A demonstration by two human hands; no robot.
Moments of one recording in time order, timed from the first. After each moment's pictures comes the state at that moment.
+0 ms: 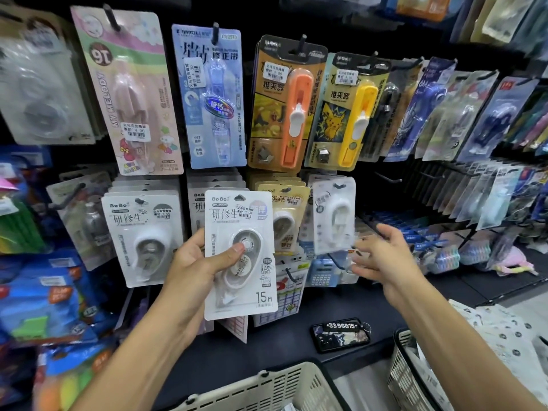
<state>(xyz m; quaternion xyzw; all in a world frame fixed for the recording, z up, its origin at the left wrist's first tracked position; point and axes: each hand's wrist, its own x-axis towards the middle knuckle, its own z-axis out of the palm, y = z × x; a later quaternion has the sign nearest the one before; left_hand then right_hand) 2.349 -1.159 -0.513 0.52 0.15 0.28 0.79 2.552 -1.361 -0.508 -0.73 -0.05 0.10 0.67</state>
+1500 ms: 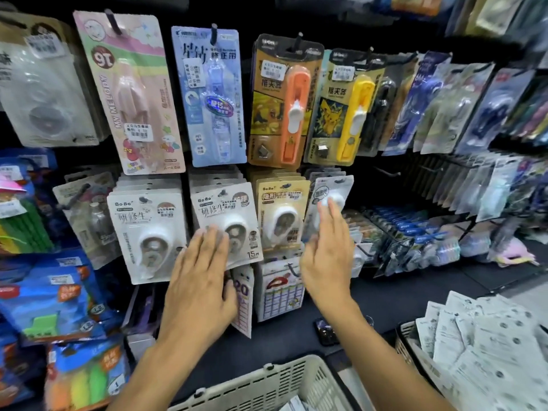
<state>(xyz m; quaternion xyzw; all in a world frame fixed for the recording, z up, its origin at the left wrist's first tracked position) 2.338 -1.152 -0.560 0.94 0.23 0.26 0.06 2.497 -1.289 -0.547 -0.83 -0.30 -0.22 0.41</state>
